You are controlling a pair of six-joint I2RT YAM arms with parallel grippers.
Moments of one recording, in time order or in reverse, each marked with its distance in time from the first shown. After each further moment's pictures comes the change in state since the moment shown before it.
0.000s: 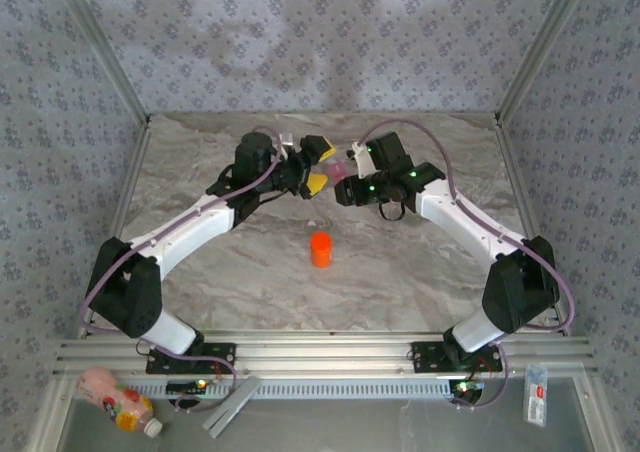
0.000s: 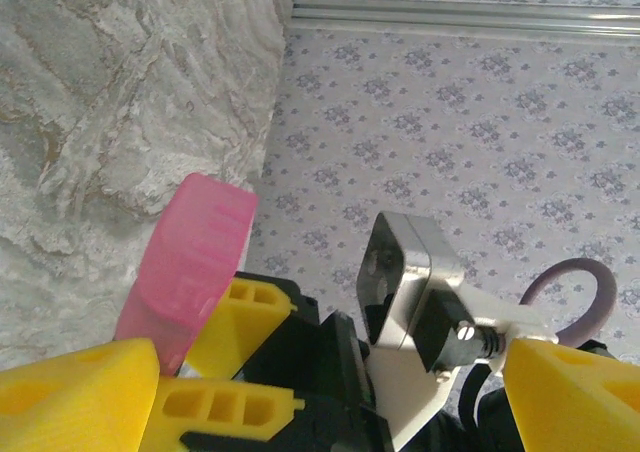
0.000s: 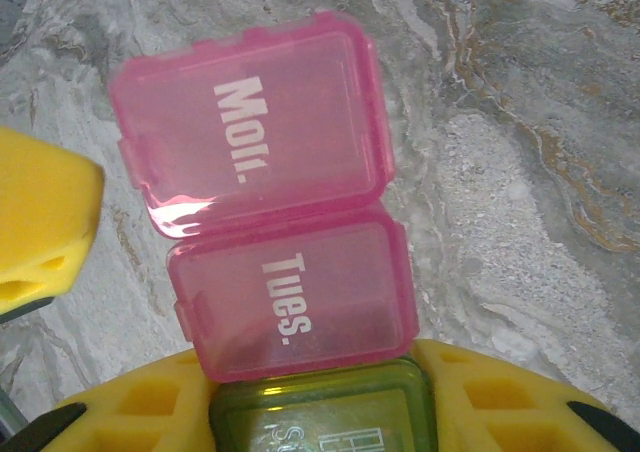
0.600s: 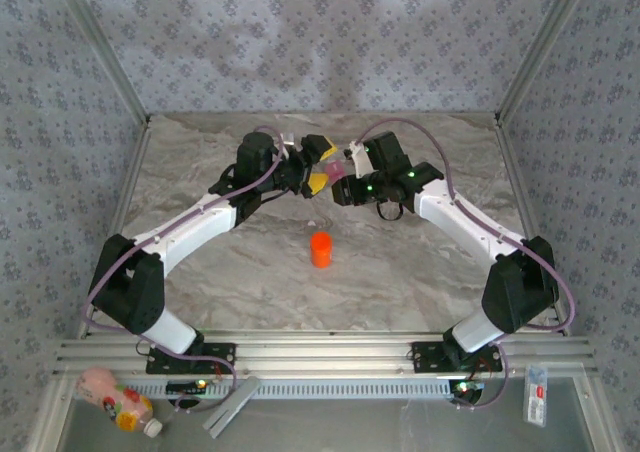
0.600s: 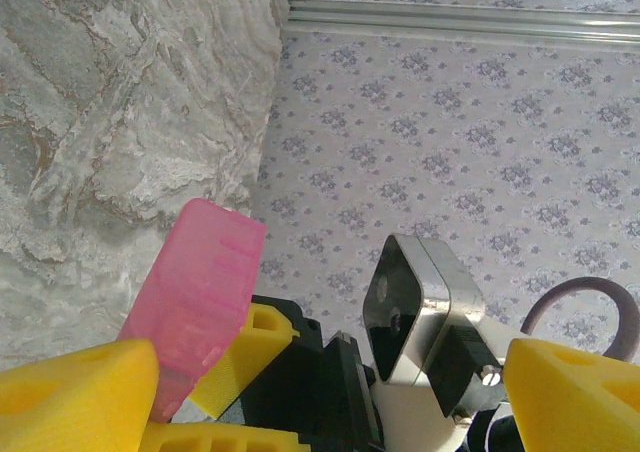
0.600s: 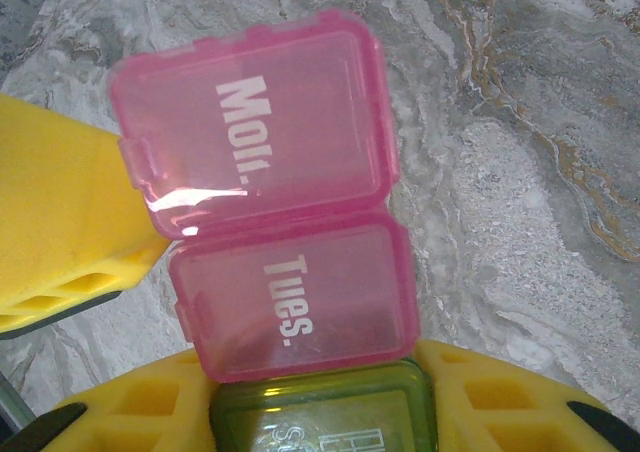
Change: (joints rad) left arm 0.000 0.018 0.002 0.019 0.000 -0.014; right arm 0.014 0.002 0.009 0.004 0.002 0.004
